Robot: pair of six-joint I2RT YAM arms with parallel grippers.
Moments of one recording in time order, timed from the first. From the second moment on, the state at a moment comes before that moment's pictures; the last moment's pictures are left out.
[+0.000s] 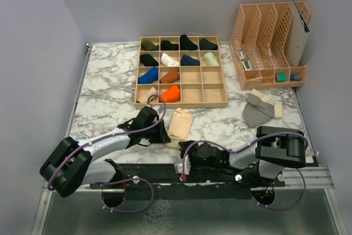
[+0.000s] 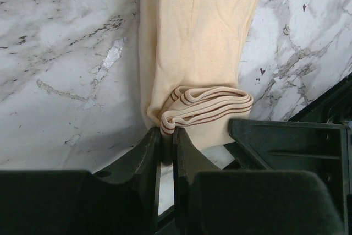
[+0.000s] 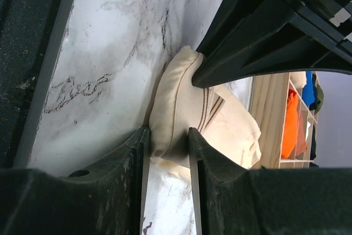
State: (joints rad) left arm -0.68 1.21 0.43 -0.08 0.28 -0.69; right arm 1.33 1.62 0.29 0.89 0.13 -1.04
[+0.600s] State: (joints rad) left arm -0.67 1.23 0.43 -0.05 0.30 -0.69; right arm 1.32 1.66 0.31 0.91 0.17 -0.98
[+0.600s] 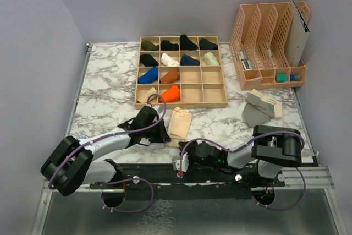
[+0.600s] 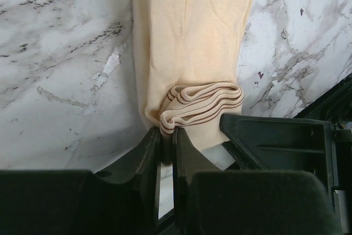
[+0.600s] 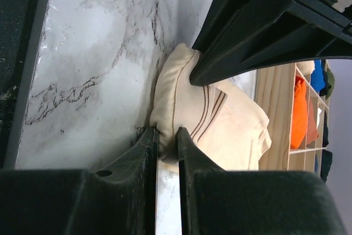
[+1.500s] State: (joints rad) left arm -0.67 0.85 0.33 -0.17 0.20 -0.82; right arm 1.17 1.51 0.32 0.80 -0.18 -0.18
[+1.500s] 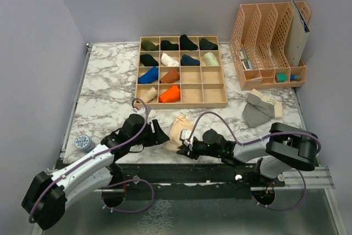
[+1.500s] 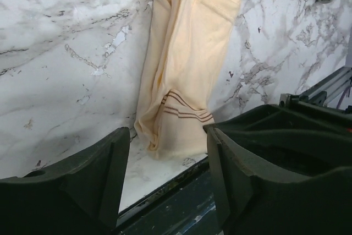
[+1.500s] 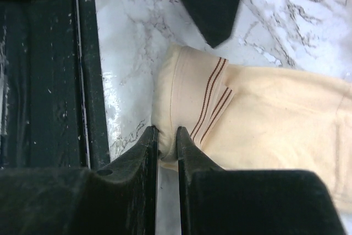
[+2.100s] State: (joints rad) left arm -0.67 0.70 0.20 -0.02 0.25 -0.81; right arm 0.90 1.74 0.21 1.27 -0.46 0.50
